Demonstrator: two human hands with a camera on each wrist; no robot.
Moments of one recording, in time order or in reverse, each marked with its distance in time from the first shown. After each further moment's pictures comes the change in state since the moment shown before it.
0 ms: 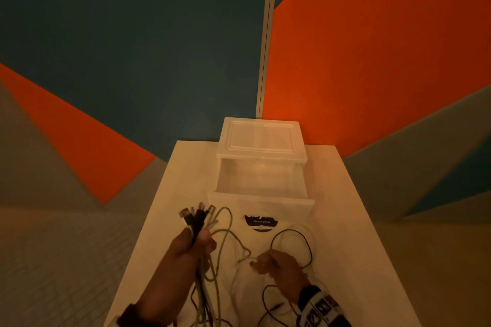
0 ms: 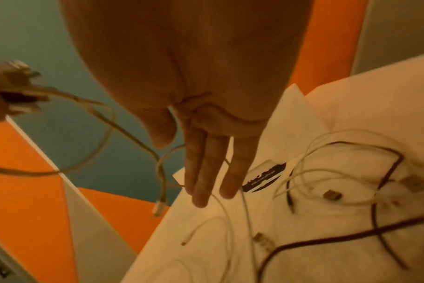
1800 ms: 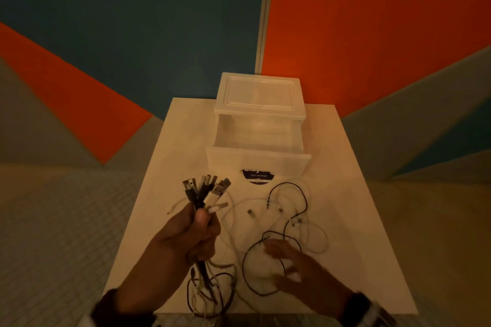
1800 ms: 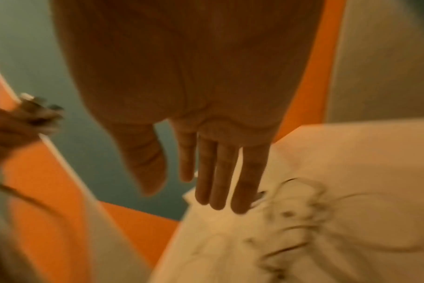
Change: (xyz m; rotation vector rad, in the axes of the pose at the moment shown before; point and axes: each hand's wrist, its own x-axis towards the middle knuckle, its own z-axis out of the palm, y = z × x) left_hand -0.078 0.011 -0.008 -0.298 -0.416 -0.007; right_hand -0.134 -0.010 -0.023 0.100 -0.328 0.135
